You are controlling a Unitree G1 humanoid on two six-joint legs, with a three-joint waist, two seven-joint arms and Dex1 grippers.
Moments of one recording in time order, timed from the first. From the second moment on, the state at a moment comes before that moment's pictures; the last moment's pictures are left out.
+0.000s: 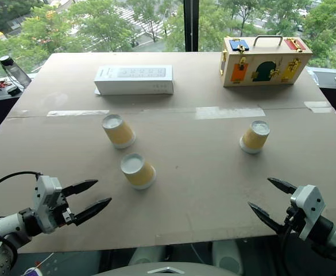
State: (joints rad) left arm 0.44 0.68 0.42 -0.26 -0.53 0.23 -1.07; right arm 0.58 -0.60 -0.35 -0.49 0.47 0.08 0.89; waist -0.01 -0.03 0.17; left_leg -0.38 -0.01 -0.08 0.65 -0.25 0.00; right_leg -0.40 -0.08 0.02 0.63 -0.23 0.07
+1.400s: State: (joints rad) left arm -0.31 0.59 -0.05 -0.10 -0.41 0.24 -1.10; right arm 0.54 -0.54 -0.26 -0.75 0.54 0.17 0.73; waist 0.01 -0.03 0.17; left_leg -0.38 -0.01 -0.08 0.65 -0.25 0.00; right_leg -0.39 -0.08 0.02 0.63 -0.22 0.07
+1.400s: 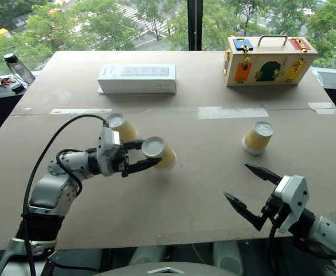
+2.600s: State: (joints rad) left arm 0.03 0.55 0.29 -0.37 -0.54 0.51 -0.83; right arm 0.37 -0.53 -0.15 -0.77 0.53 0.19 0.69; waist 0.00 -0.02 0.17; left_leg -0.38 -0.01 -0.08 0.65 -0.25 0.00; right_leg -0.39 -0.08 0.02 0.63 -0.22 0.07
